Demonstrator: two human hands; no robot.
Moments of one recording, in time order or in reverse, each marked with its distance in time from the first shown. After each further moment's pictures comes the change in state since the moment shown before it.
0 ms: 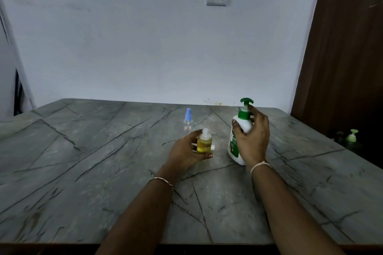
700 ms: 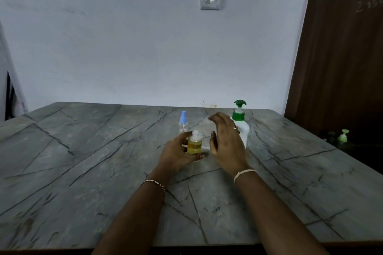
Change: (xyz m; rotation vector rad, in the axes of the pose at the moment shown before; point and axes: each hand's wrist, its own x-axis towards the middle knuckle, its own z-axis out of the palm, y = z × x) left_hand 0.001 -0.005 -0.008 0.071 0.072 0.005; right_hand -0.020 -0.020 0.011 -0.255 -0.308 -0.485
